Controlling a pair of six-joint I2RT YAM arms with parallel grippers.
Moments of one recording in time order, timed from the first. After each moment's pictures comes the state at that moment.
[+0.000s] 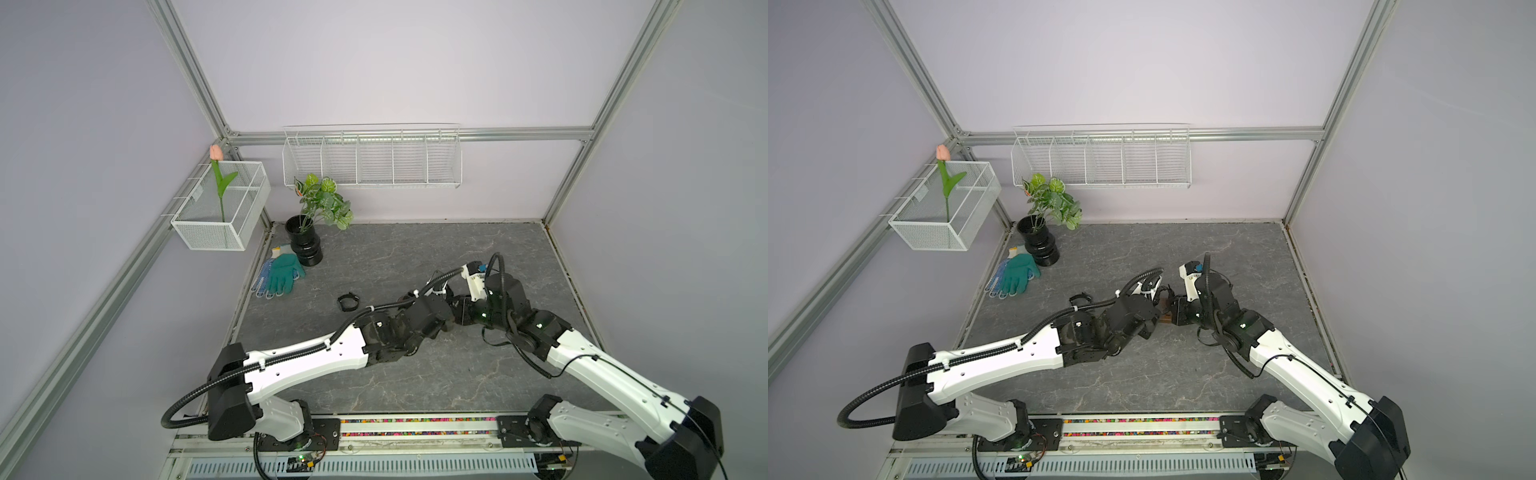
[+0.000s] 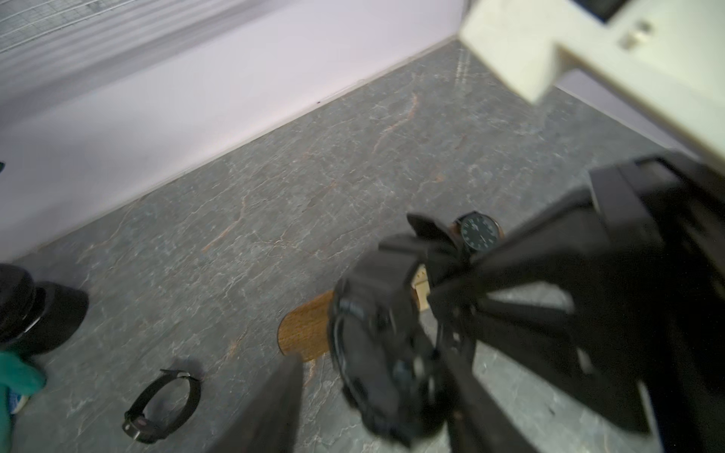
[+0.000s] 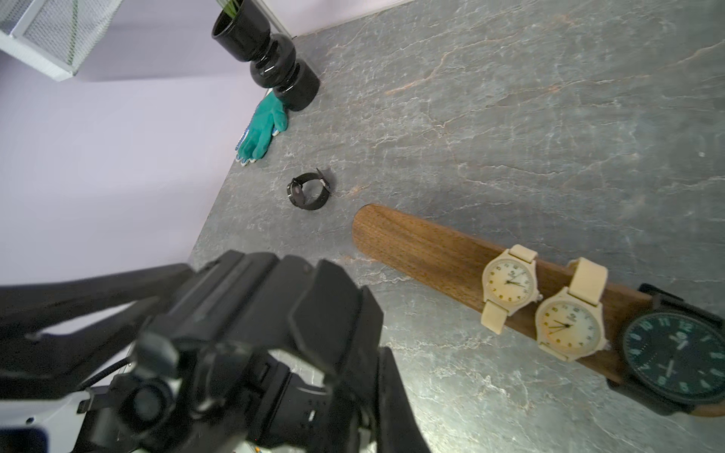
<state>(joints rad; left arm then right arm) -1.23 1.37 1.17 -0.42 -0.55 -0.29 0.65 1.06 0.83 -0.36 -0.16 0.56</state>
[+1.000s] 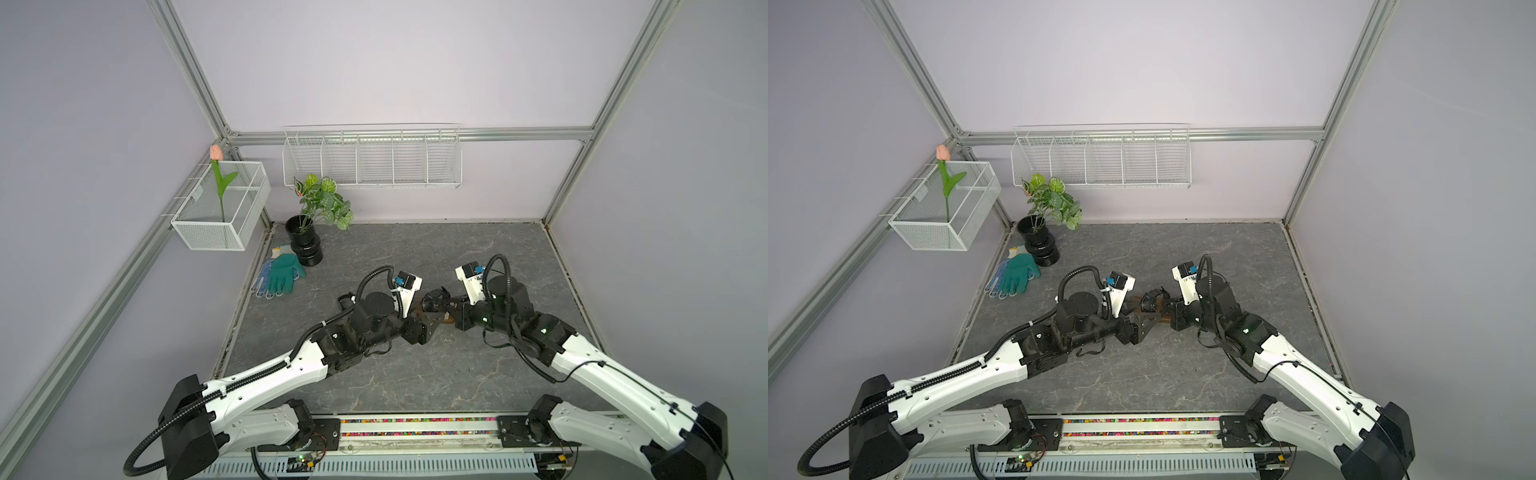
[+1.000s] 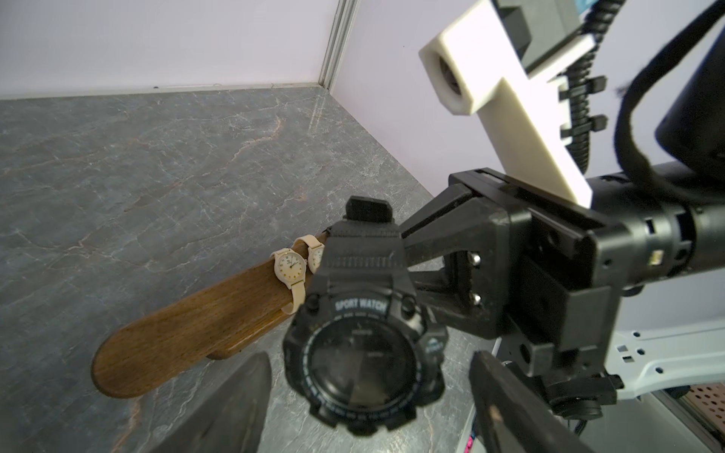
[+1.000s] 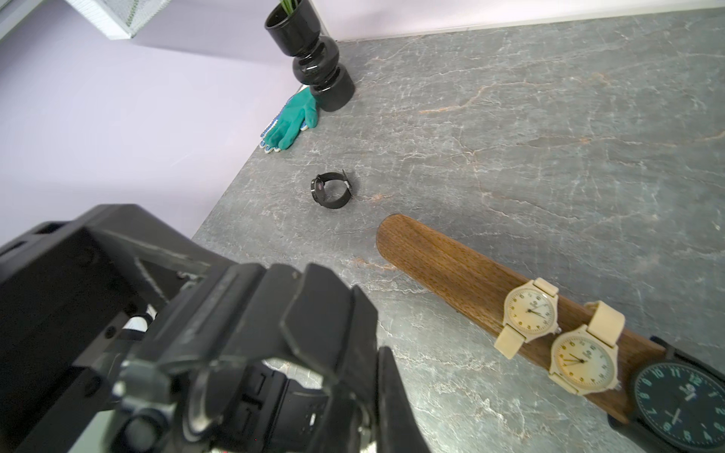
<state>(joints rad) -1.03 1.14 0.82 -0.01 0.05 -0.42 0.72 1.02 0.83 -0.33 -0.18 0.42</state>
